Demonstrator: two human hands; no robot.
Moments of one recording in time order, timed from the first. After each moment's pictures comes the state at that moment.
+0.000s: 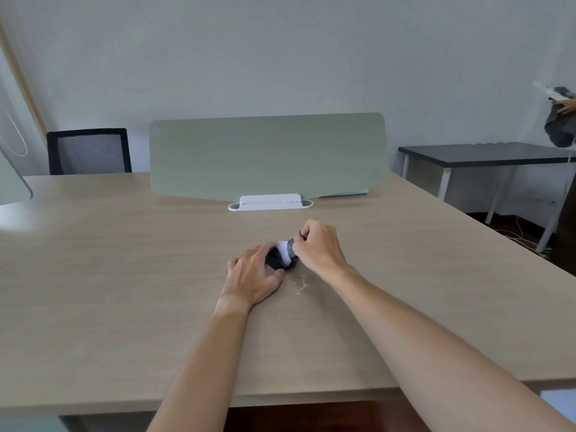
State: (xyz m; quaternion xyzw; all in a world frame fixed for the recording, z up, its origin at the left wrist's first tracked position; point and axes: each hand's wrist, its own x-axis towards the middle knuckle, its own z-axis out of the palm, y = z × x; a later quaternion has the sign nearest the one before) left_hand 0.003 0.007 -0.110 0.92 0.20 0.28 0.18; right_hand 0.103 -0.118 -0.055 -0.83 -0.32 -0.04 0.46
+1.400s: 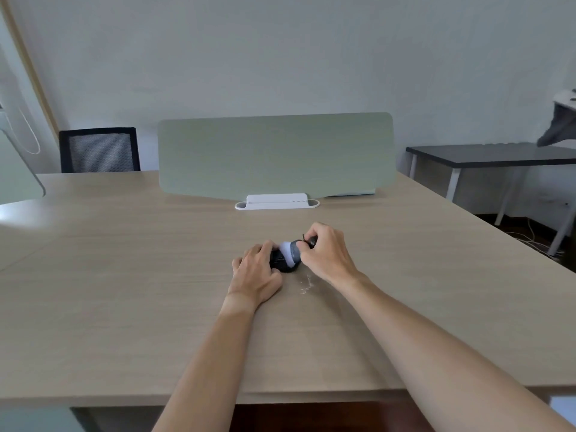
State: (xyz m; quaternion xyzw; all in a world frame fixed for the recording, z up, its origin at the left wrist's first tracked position) left_hand 0.000 0.003 -0.106 0.91 0.24 0.26 0.19; right_hand 0.109 -0.121 -0.070 -0.80 -0.37 -0.07 0.47
